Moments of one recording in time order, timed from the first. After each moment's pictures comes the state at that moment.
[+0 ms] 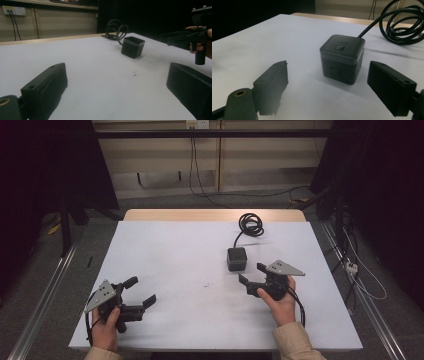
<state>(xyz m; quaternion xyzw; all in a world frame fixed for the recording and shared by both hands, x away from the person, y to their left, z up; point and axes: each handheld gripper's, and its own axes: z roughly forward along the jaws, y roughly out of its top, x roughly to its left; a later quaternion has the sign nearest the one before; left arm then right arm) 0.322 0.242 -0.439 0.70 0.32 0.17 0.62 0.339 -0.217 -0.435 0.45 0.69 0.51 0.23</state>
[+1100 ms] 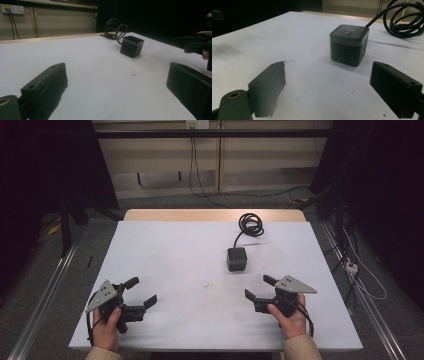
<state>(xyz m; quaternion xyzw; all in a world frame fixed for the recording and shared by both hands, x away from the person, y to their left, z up) 0.322 0.240 -0.440 0.70 0.32 0.17 0.62 0.298 -0.232 -0.443 0.42 0.70 0.53 0.23</state>
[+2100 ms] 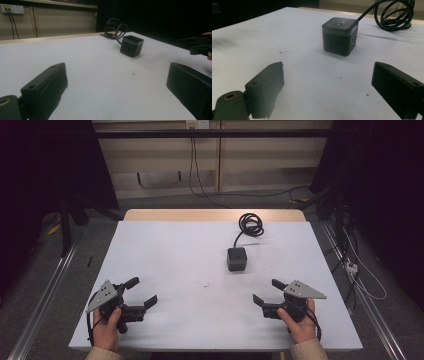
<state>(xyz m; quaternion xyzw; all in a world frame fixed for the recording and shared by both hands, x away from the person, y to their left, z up) 0.321 0.239 -0.440 0.70 0.32 0.16 0.62 0.284 -0.251 -0.446 0.43 0.71 0.51 0.23</state>
